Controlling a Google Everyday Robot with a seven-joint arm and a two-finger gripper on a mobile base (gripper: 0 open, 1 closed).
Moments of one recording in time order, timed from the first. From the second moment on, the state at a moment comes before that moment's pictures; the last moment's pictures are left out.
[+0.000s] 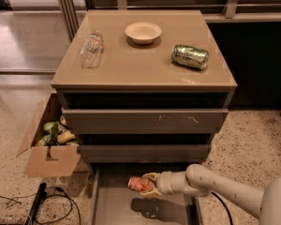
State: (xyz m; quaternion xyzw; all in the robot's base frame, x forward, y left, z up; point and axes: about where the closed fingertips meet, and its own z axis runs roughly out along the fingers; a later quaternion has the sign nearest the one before) arm 0.521 -0.028 0.314 -0.56 0.67 0.31 0.39
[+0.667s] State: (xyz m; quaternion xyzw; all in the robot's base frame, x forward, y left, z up) arm 0.522 -0.023 0.332 -0.58 0.66 0.29 0.38
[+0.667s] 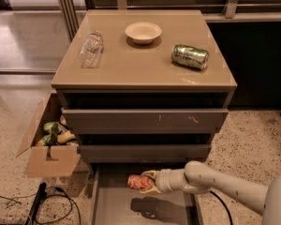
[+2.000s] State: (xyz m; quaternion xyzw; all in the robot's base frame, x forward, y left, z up) arm 0.540 -0.040 0.525 -0.63 0.62 0.16 0.43
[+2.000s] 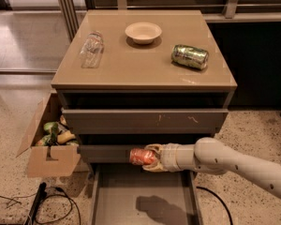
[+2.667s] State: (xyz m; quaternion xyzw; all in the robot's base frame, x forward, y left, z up) arm 0.542 -0.042 0.587 -0.66 0.61 0.12 0.42
